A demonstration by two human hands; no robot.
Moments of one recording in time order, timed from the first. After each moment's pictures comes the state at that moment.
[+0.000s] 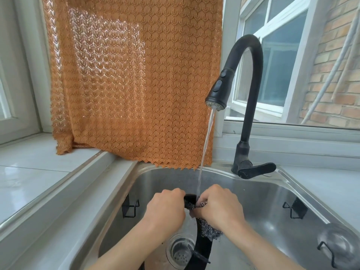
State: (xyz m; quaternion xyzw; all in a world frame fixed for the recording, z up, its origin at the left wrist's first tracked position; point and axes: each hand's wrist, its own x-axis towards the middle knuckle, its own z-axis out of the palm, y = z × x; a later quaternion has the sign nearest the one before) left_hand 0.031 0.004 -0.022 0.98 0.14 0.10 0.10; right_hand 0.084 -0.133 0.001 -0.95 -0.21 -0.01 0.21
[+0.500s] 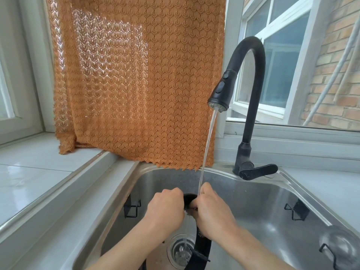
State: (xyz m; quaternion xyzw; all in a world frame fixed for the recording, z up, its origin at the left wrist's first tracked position) left_hand 0.031 0.008 -0.021 0.98 0.16 0.08 0.10; right_hand 0.093 -0.116 -0.034 -0.92 -0.35 -0.09 0.12
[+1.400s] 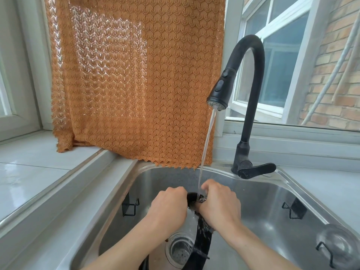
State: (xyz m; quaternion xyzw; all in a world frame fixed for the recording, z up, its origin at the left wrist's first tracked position) left_hand 0.037 0.002 -0.021 0.98 0.13 0.09 0.11; right_hand 0.093 -0.128 -0.017 -0.94 -0.21 -0.14 0.23
